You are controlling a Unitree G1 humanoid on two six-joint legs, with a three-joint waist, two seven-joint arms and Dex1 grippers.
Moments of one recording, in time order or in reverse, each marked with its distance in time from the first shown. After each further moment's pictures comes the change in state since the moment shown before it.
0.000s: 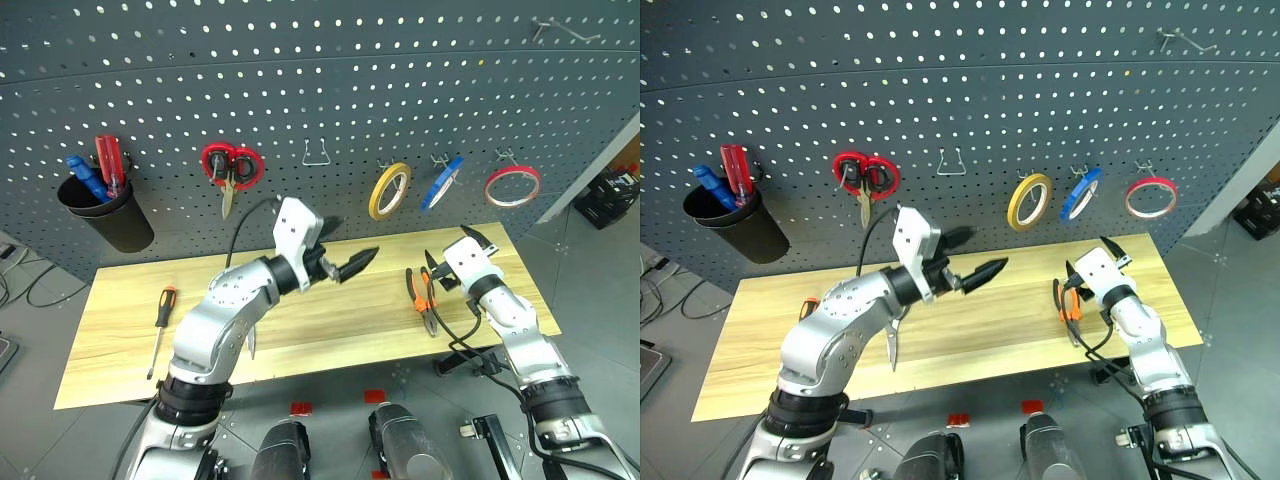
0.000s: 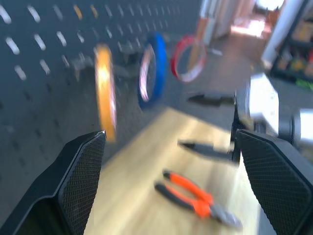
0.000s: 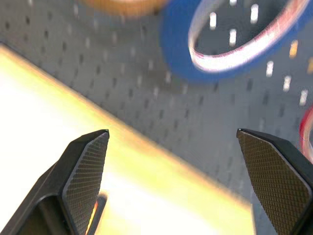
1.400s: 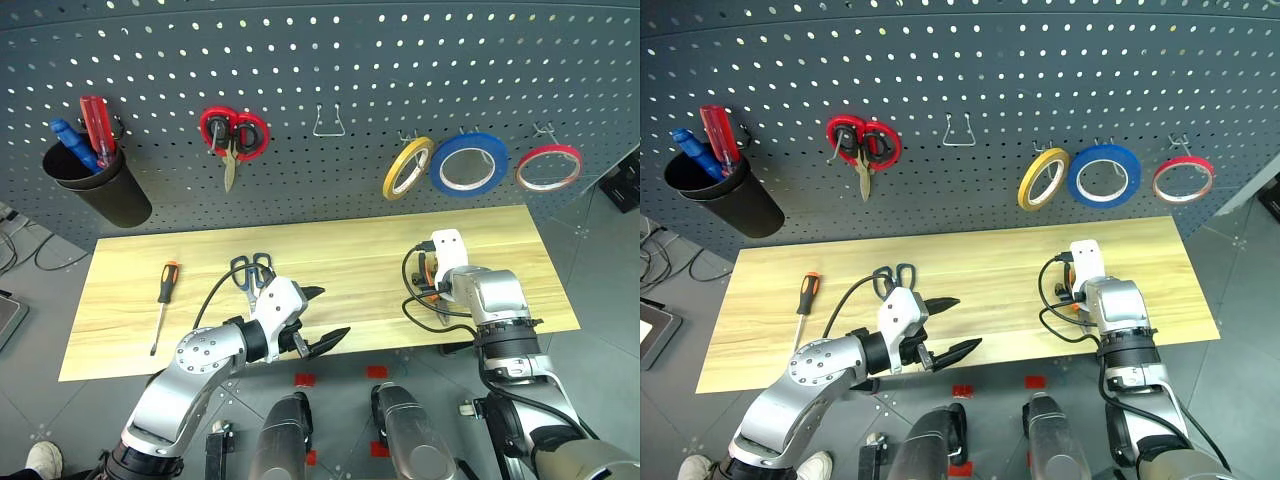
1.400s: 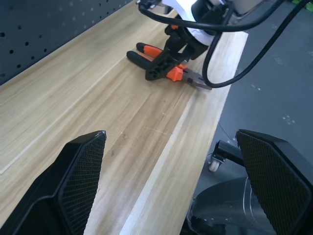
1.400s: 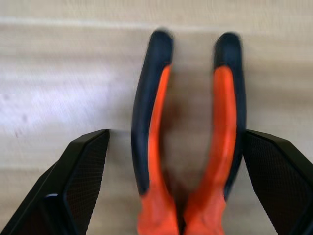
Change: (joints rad) left arm 0.305 0.187 -0.038 -0.110 0.112 -0.133 -0.117; right arm -0.399 0.225 -0.110 0.232 0.162 0.969 -0.099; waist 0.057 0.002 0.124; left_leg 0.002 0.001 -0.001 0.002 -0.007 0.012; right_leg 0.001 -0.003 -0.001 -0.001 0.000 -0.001
